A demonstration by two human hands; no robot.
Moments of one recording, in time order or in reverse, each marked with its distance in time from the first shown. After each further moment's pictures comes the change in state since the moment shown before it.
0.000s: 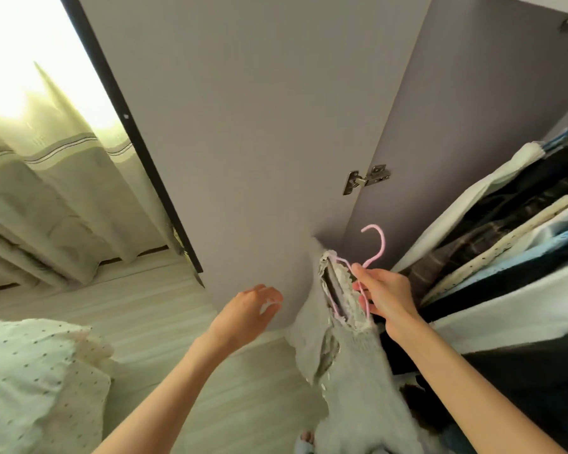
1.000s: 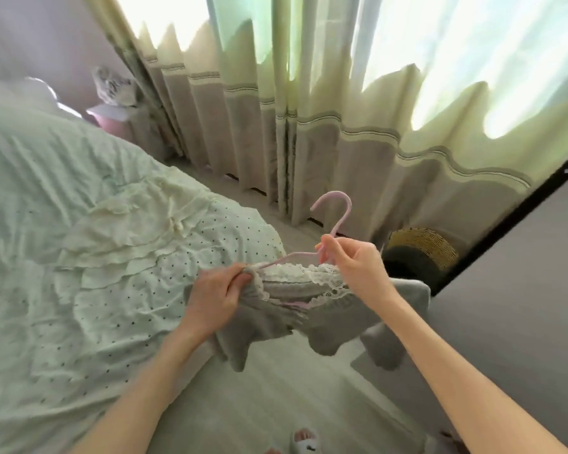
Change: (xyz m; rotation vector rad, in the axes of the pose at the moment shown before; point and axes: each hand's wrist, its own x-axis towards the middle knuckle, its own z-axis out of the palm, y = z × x) left_hand -0.289 -0.134 -0.109 0.122 0.923 -0.767; right_hand -0.148 -0.025 0.331 -0.464 -1.203 -0.802
